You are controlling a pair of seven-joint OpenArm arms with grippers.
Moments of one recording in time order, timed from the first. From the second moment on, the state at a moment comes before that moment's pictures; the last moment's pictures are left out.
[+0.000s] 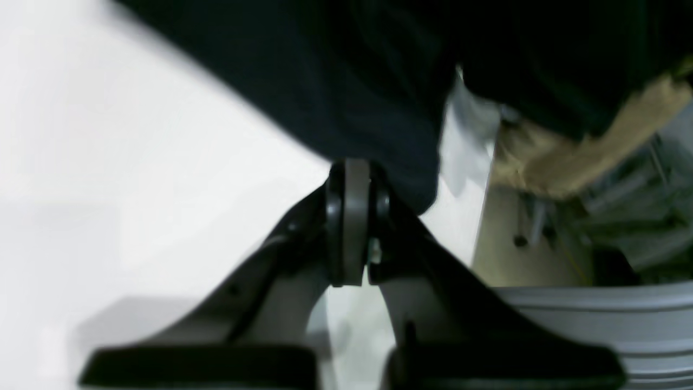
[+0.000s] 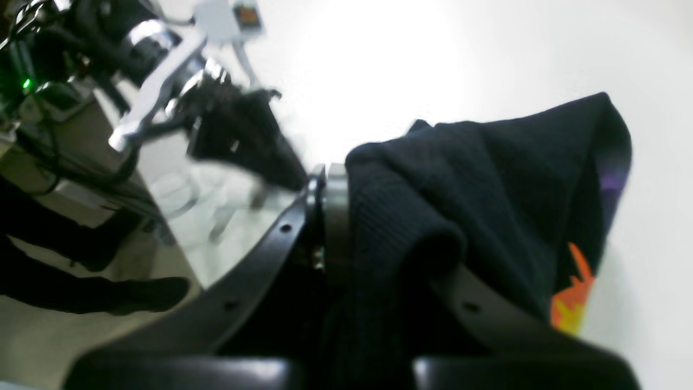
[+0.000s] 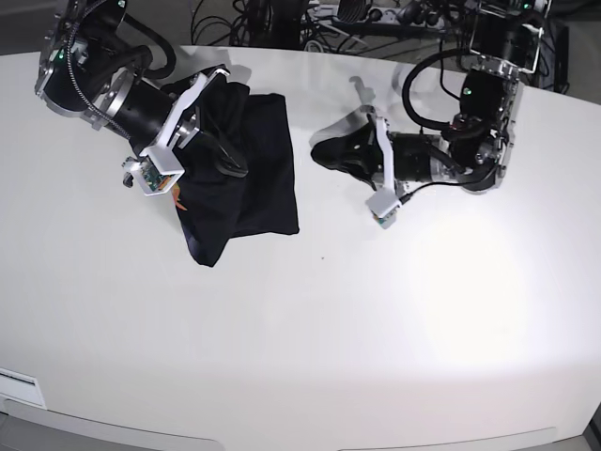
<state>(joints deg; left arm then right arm) -1.7 -23.3 9.8 91.9 -70.2 -41.2 66.2 -19.7 9.4 8.6 131.3 47.5 36.1 -62.3</state>
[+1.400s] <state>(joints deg) -2.3 -27.1 11.8 102.2 -84.4 -41.5 75.3 3.3 12.8 1.9 100.4 26.0 31.5 -48.0</state>
